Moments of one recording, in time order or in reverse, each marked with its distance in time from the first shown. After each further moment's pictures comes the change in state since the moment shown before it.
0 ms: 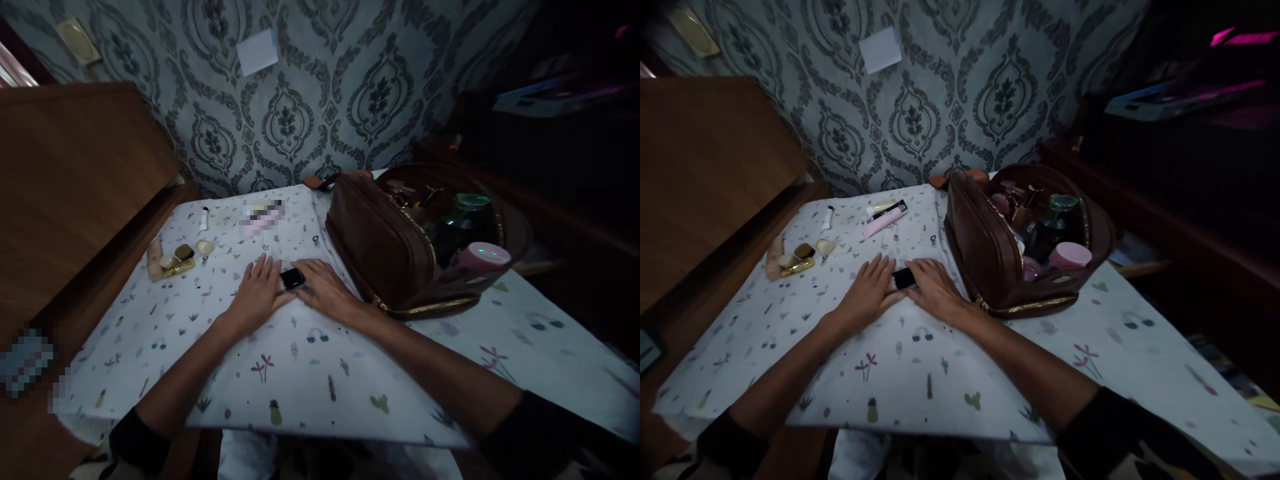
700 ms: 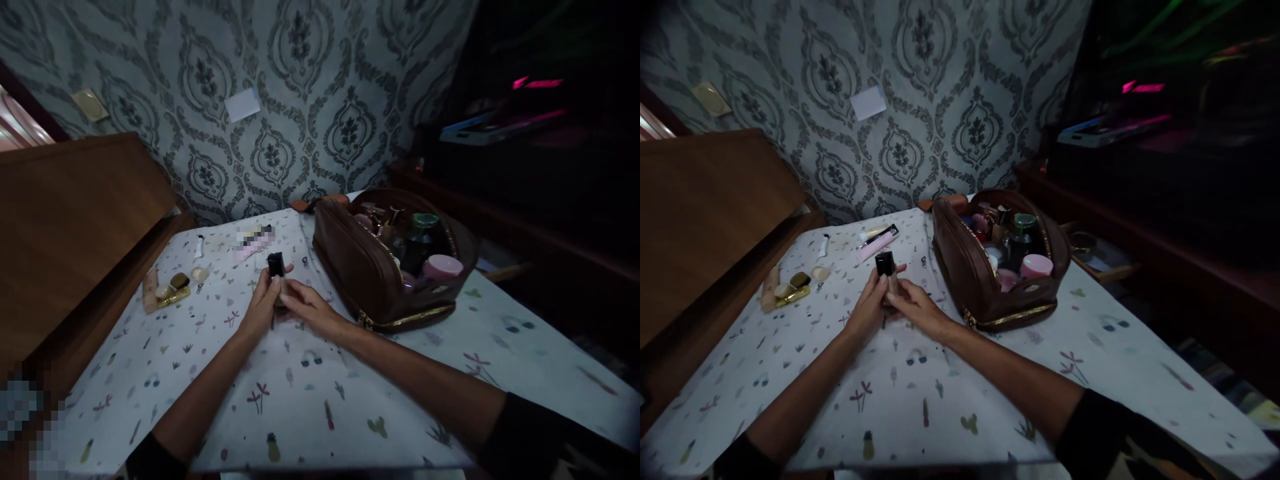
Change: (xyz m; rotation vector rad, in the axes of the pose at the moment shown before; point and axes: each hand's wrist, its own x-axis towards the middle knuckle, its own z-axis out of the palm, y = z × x) left_hand 0.035 0.047 -0.021 -1.374 0.166 -0.268; right_hand 0.005 -0.024 0.002 1.273 0.003 0.178
